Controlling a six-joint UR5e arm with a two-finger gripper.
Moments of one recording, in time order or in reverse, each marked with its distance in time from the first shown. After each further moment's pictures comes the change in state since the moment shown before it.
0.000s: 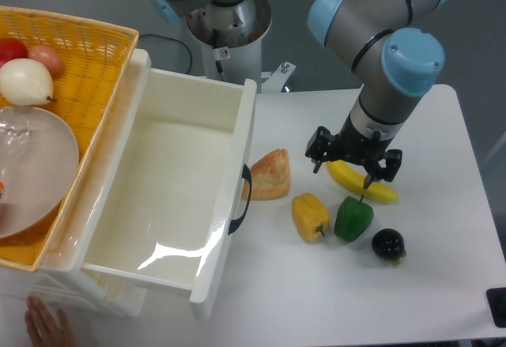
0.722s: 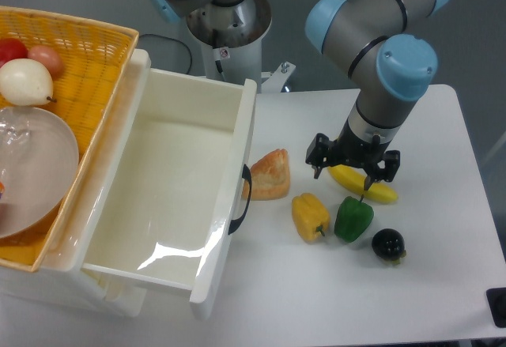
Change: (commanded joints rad) arm -0.003 -0.012 -0.083 0.155 0.000 -0.247
